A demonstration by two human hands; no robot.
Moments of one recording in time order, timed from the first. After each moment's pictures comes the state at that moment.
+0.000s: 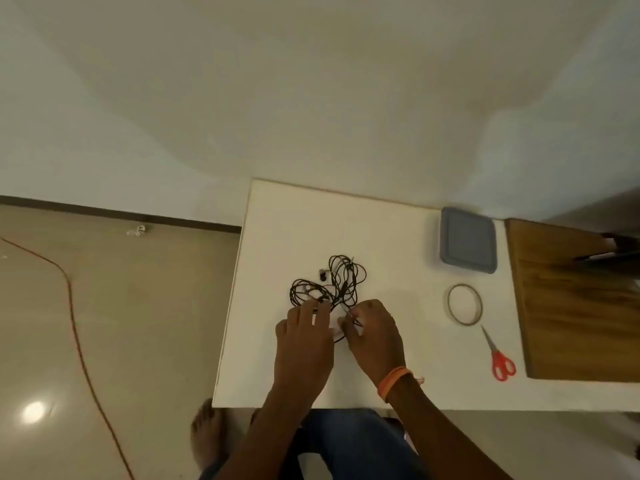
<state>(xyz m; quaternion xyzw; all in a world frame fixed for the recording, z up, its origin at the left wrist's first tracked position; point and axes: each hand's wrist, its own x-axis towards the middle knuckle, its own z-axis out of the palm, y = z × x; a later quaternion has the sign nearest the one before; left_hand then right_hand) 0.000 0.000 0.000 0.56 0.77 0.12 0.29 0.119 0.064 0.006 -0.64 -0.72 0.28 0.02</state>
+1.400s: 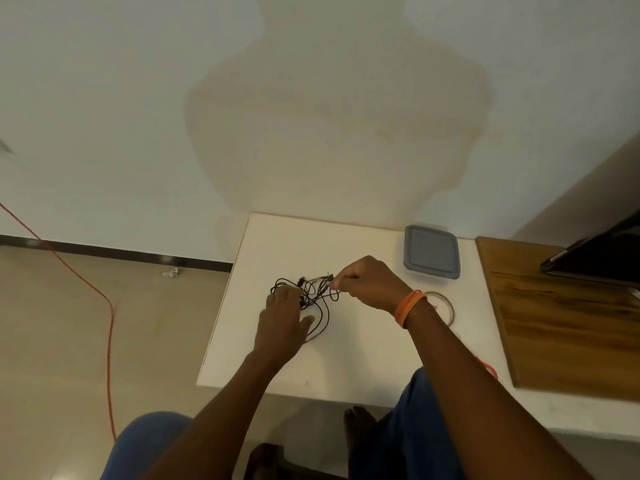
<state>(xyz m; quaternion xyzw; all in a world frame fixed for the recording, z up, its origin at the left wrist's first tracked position) 0.021 0.007 0.005 0.55 0.78 0.20 0.21 0.165 0.122 0.123 -0.48 -0.74 0.47 0.03</state>
